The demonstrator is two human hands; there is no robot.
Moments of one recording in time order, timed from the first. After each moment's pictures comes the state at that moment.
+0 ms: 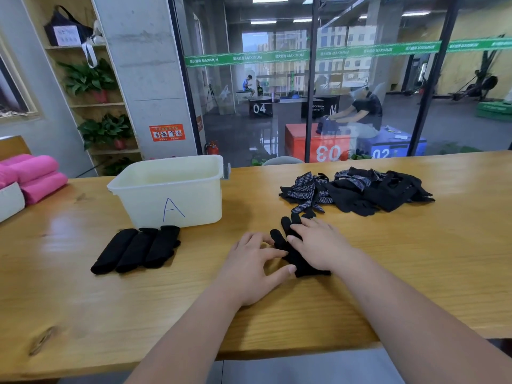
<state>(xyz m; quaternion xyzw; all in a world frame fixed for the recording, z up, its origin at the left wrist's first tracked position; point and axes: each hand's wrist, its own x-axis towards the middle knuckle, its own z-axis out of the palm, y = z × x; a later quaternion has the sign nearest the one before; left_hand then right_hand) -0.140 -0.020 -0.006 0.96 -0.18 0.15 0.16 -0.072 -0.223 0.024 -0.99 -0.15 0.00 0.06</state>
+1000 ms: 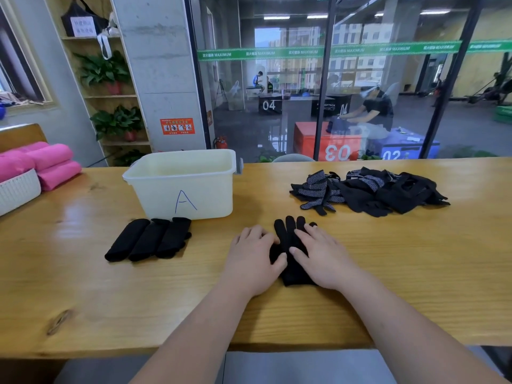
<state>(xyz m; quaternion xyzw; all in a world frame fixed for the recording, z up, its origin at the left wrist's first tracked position) -0.137 -0.016 -0.008 0.97 -0.08 0.18 0.14 -0.099 -0.211 -0.003 -0.98 -0.15 -0.02 0.14</state>
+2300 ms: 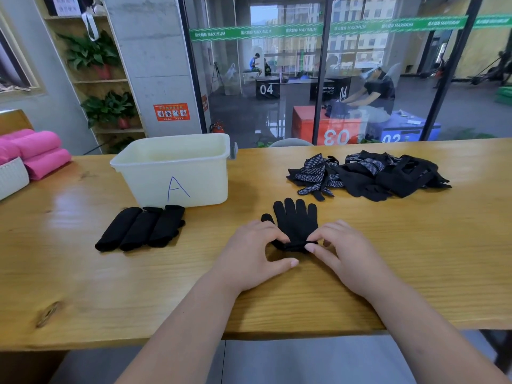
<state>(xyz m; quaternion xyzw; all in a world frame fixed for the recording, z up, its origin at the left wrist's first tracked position) -0.149 -0.010 -0.004 0.92 -0.23 0.18 0.26 -0.135 -0.259 -0.002 -0.92 -0.26 -0.15 0.25</state>
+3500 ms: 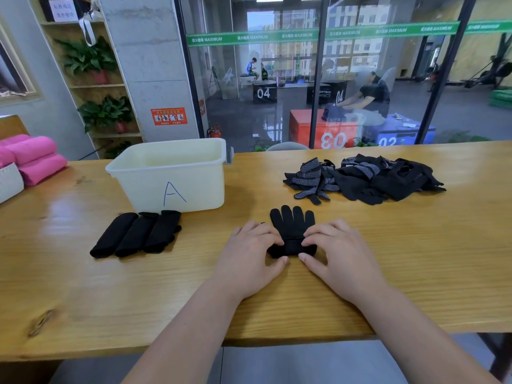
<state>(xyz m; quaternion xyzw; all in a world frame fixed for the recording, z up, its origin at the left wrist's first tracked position) -0.148 -0.017 -0.008 0.94 -0.20 0.23 0.16 -0.138 -0.251 -0.003 -0.94 -0.23 -0.23 0.13</state>
